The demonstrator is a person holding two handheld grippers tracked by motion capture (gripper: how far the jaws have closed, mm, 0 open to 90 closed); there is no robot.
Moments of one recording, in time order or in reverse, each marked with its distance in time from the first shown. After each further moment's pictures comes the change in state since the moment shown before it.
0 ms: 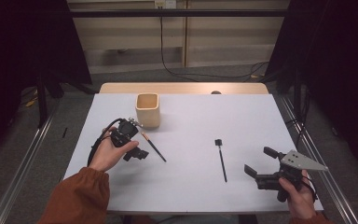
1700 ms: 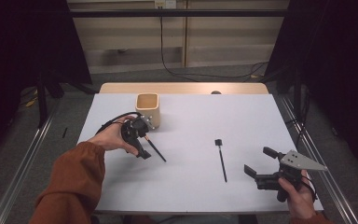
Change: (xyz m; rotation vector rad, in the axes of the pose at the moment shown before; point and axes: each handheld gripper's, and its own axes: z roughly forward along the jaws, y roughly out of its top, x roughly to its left) left arm 0.012 0.043 0.020 0.087 -0.189 0.502; right arm 0.000 0.000 0.001 0.006 0.006 -0.005
